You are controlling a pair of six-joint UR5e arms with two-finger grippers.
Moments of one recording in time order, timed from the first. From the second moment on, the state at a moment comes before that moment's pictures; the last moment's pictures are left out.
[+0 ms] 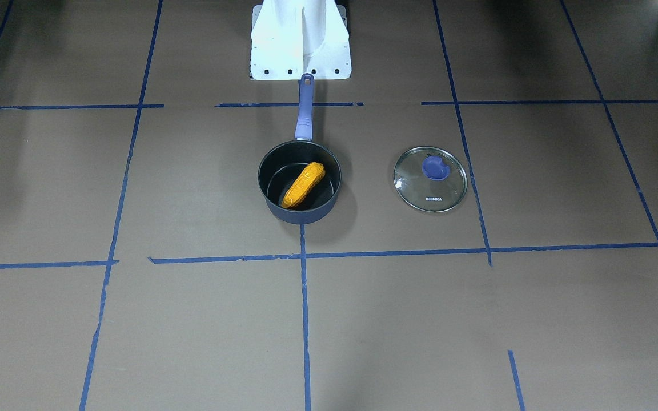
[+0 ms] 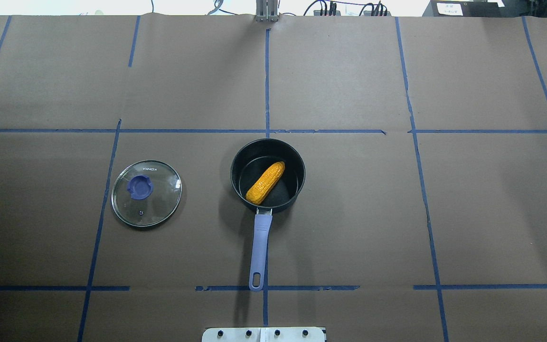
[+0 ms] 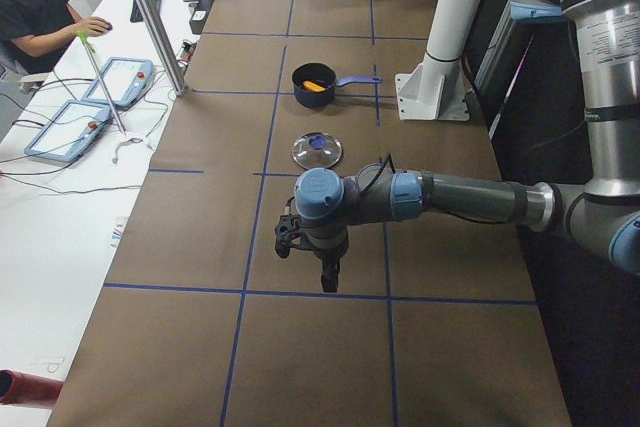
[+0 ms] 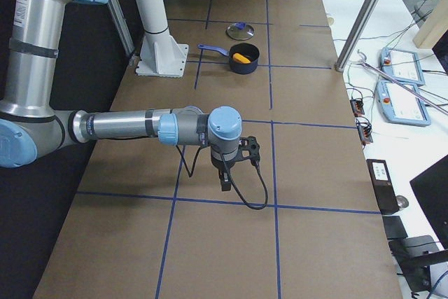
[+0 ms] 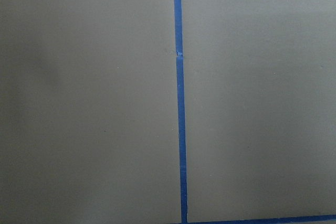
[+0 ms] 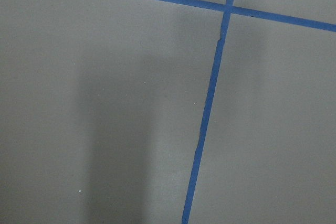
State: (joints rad) left arm -1.56 -1.33 -1.88 -1.36 -2.39 0.14; right arm 1.53 -1.81 1.91 -1.65 2.37 -0.15
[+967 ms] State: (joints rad) left arm -1.56 -1.35 -1.88 -1.35 -2.38 0.14; right arm 1.53 -1.82 1.89 -1.66 2.37 -0.17
